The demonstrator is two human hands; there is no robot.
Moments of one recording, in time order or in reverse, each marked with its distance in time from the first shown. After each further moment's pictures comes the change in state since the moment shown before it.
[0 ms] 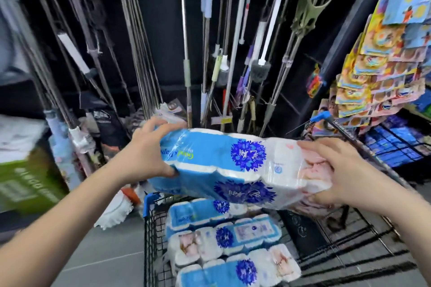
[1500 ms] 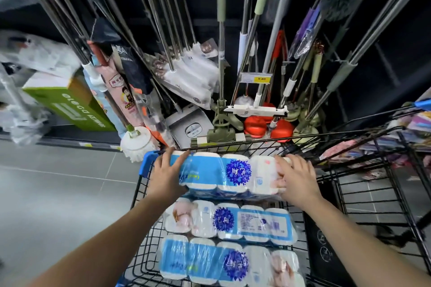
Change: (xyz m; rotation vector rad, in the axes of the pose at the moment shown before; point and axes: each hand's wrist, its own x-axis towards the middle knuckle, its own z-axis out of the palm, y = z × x) left_hand 0.025 -0.062 0.267 0.282 -0.100 -0.645; right_hand 0.210 0.119 0.273 -0.160 -0.315 -0.108
